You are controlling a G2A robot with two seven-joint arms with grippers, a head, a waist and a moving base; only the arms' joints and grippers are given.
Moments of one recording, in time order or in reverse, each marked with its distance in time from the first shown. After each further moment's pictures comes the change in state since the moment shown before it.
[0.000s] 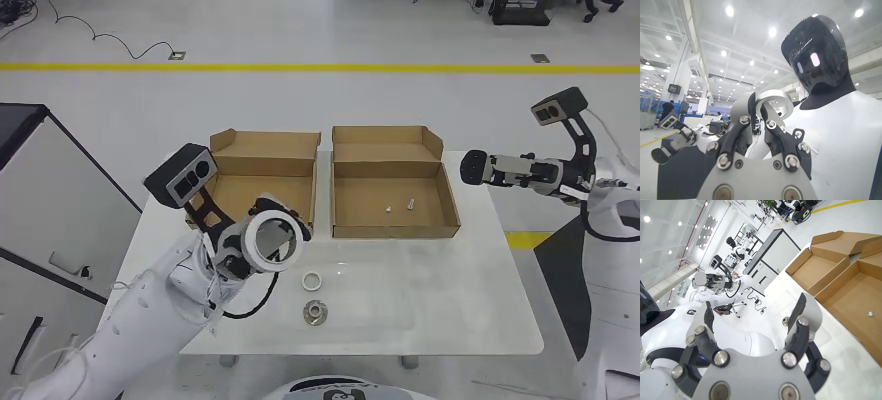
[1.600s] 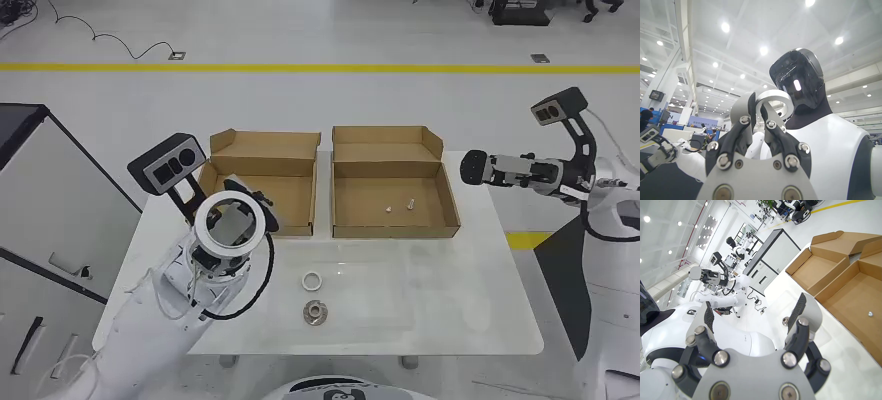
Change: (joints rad) left arm 0.078 -0.101 -0.115 -0.022 -0.312 0.000 -0.305; right arm 0.000 0.000 0.000 0.000 0.000 0.000 0.000
